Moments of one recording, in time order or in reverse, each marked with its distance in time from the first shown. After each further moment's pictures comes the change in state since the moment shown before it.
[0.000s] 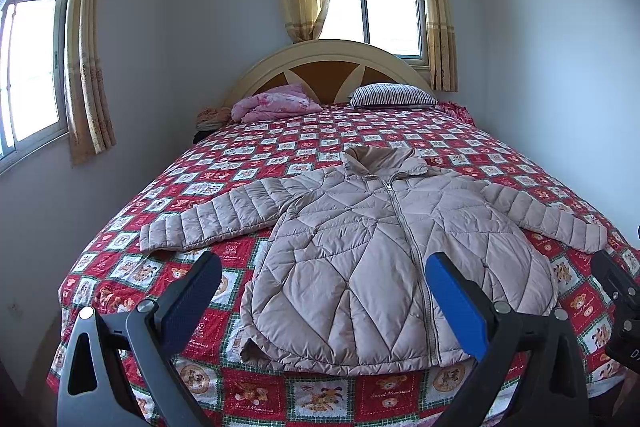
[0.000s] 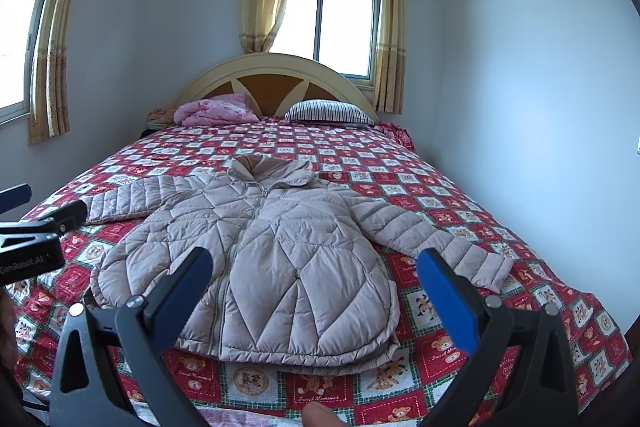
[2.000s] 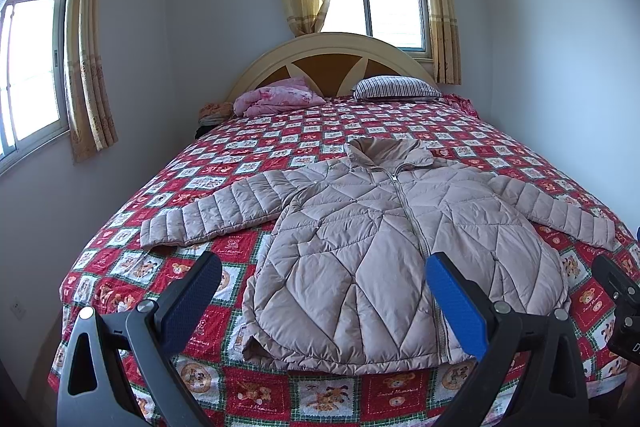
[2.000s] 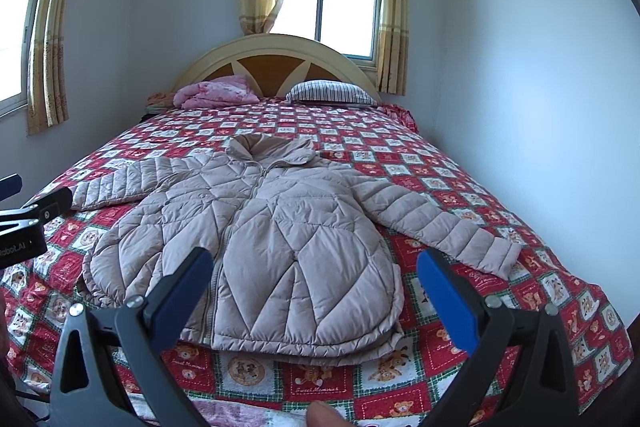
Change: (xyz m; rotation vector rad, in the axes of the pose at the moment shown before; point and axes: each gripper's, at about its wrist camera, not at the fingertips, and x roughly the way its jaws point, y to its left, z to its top) left arm 0.014 0.005 -0.009 0.007 0.020 0.012; right arm 0.020 -0.006 -0.008 0.005 0.071 0.016
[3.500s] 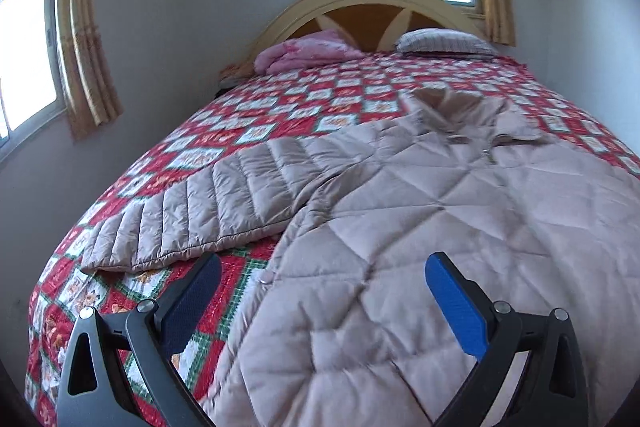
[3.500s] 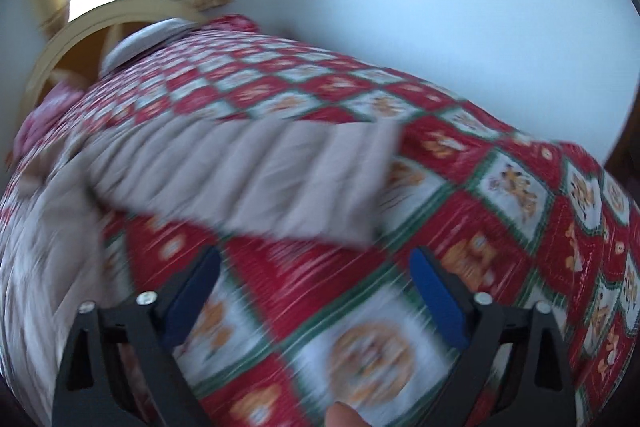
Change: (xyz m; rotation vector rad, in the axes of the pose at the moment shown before) left arm 0.287 0.015 0.014 -0.018 0.159 0.162; right arm 0.165 -0.294 -0.066 0.528 0.358 -0.357
